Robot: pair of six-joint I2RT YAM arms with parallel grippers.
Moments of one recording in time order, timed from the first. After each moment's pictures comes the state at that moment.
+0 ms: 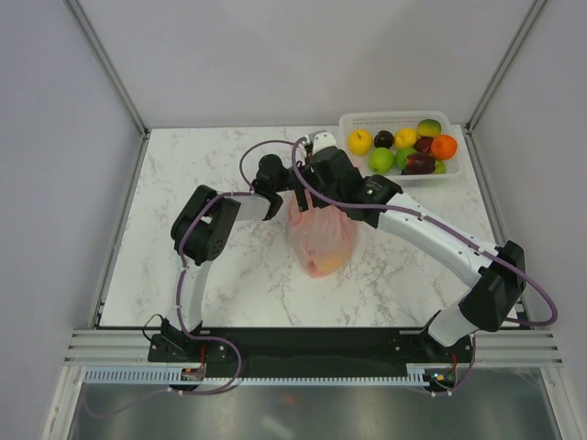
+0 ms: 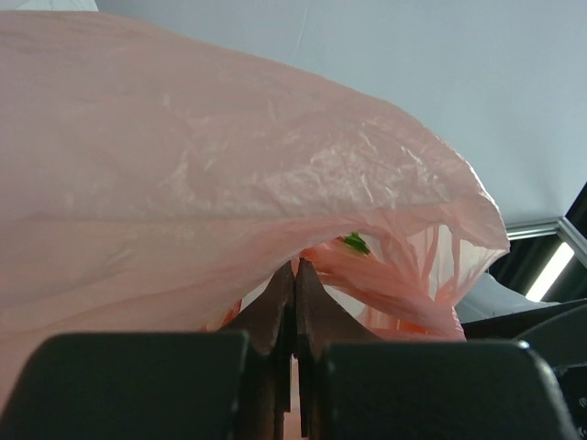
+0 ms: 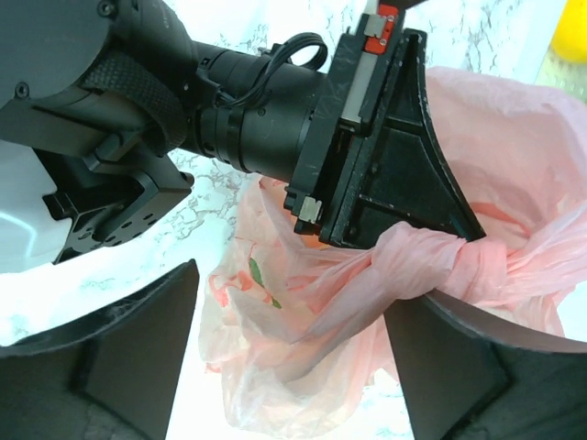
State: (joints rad) left arm -0.54 2.20 1.31 1.13 0.95 -1.66; right arm 0.80 1.56 1.47 -0.56 0.30 0.28
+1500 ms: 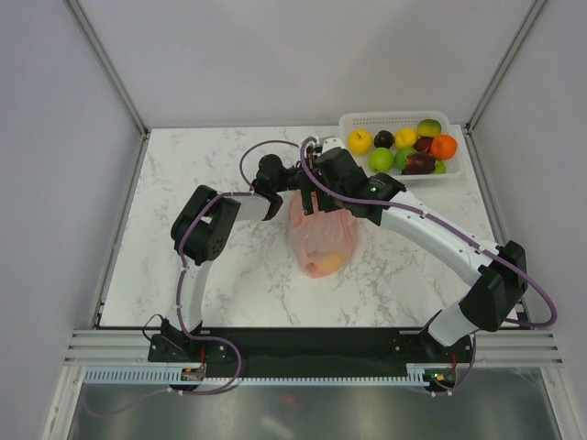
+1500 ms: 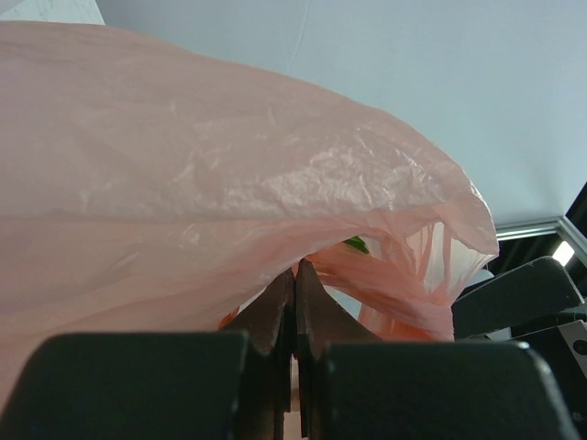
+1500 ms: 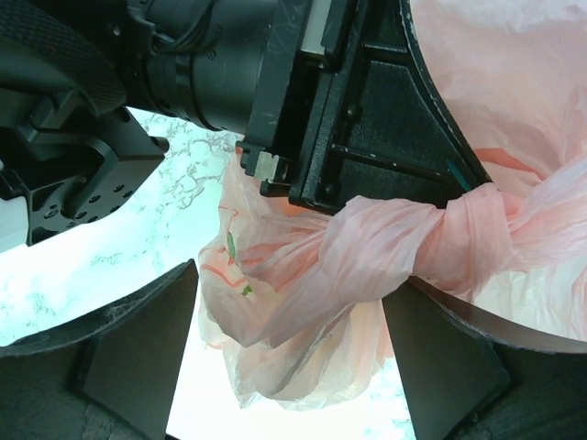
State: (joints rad) left arm -0.54 2.20 1.31 1.12 0.95 -1.66; right arm 0.76 1.55 1.45 -0.64 0.23 0.39
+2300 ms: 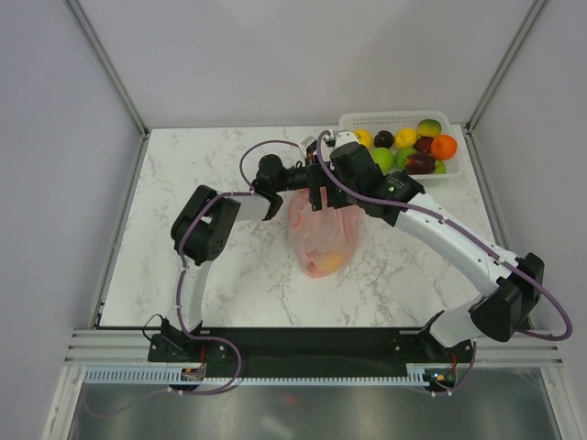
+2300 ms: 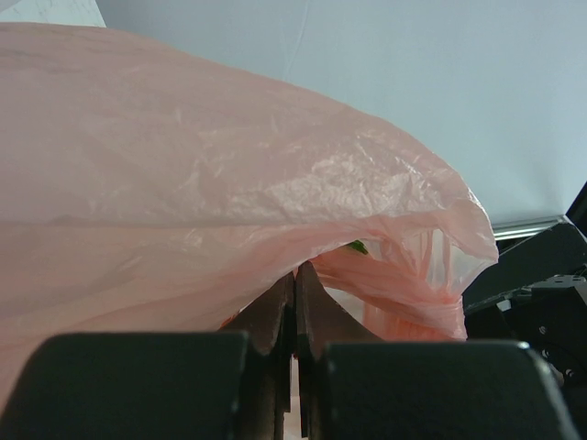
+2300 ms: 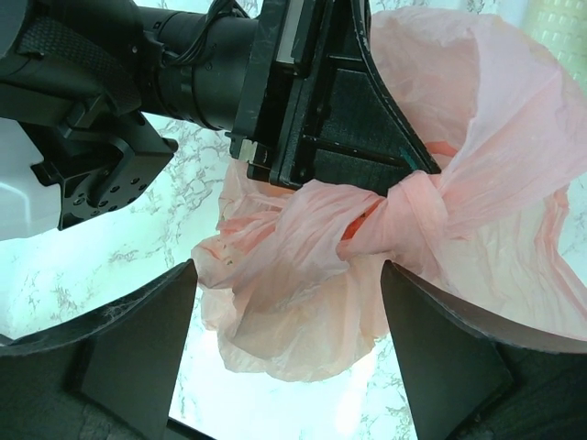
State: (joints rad) left arm -0.54 2.20 1.31 1.13 0.95 -1.66; right arm 0.73 1.47 1.46 -0.68 0.21 0.39
